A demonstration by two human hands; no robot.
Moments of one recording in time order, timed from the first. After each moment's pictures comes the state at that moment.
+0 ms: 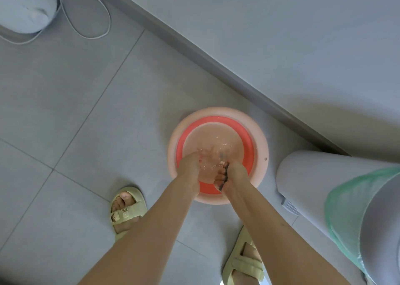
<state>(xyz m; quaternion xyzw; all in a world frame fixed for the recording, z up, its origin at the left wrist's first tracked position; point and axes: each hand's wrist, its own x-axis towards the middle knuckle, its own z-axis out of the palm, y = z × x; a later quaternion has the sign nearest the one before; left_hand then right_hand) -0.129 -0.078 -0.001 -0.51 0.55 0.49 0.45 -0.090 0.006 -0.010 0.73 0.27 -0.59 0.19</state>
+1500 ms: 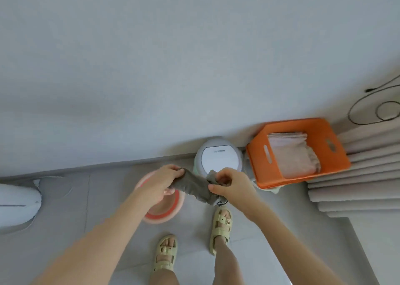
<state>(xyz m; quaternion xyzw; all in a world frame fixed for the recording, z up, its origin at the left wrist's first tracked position) -0.070 0.005 0.482 0.06 0.69 0.37 0.62 0.108 0.078 0.569 0.51 0.67 -0.54 0.01</state>
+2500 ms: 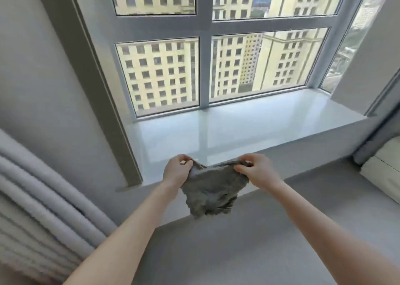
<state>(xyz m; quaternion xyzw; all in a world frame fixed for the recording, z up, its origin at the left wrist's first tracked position) 0.875 0.166 0.774 0.79 0.28 0.10 0.54 0.946 -0.035 0.794 0.89 0.20 -0.08 -0.39</state>
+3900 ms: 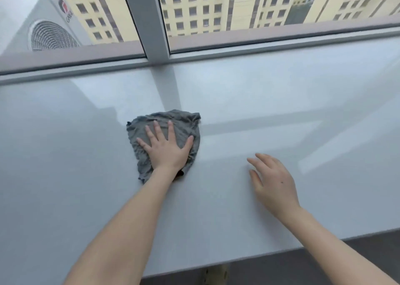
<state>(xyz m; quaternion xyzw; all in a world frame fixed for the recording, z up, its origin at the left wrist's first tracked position) 1.556 0.191 0.396 0.90 0.42 -0.07 0.07 1.619 -0.058 0.418 0.92 0.32 -0.02 -0.21</state>
